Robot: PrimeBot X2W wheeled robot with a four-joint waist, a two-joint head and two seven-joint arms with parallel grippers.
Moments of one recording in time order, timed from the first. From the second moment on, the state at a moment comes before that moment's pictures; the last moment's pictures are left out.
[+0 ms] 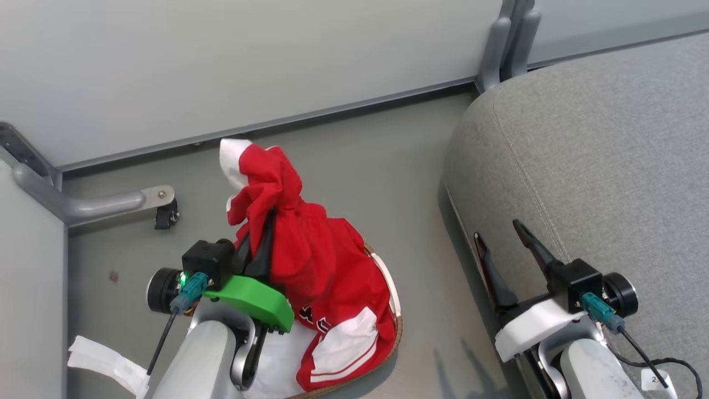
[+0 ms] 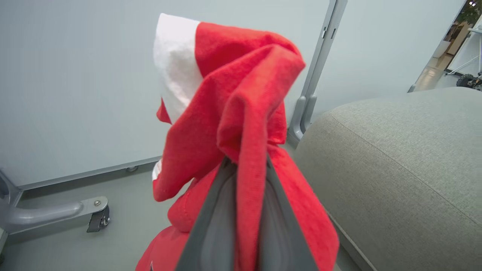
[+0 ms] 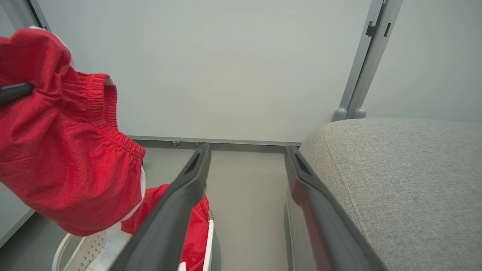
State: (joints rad) left arm -0.34 0.06 -0.33 0.49 -0.31 -0.12 -0.26; right arm -0.19 -0.05 0.15 0.27 0.08 0.13 -0.26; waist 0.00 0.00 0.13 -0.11
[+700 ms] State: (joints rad) left arm -0.44 0.05 -0.53 0.36 -0.42 -0.13 -0.26; right arm -0.36 -0.05 0.62 0.40 0.12 0.13 -0.26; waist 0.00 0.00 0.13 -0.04
